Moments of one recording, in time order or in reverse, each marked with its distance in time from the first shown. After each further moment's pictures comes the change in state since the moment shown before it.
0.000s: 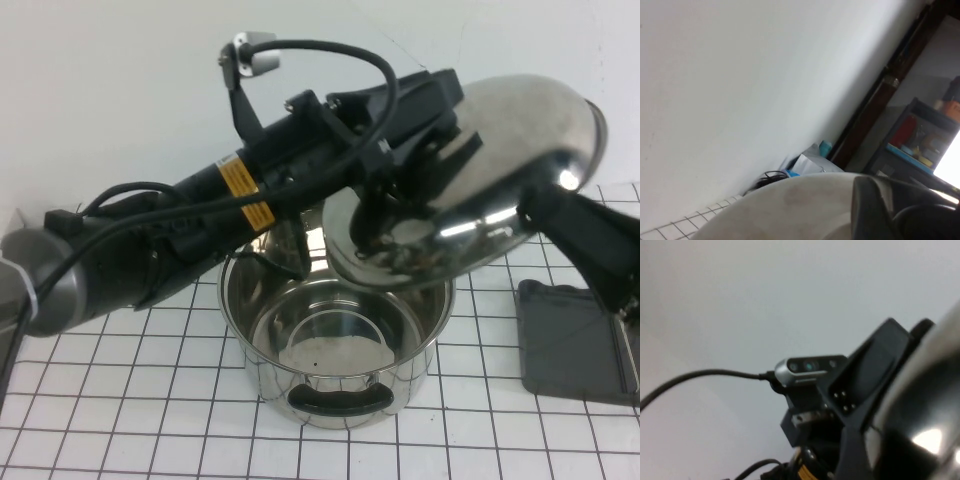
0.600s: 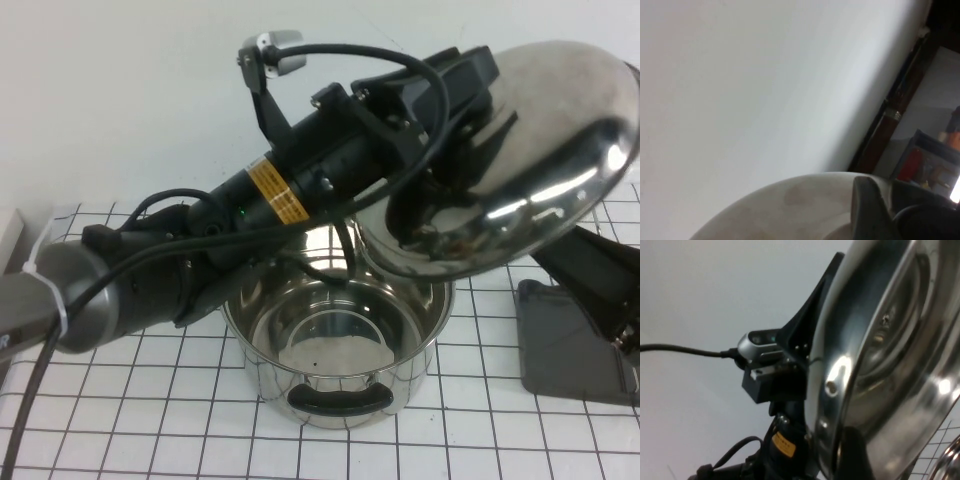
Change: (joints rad) right arm 0.000 0.004 0.043 -0.002 0.002 0.026; left arm -0.103 0.000 0.001 -0.192 -0.002 0.164
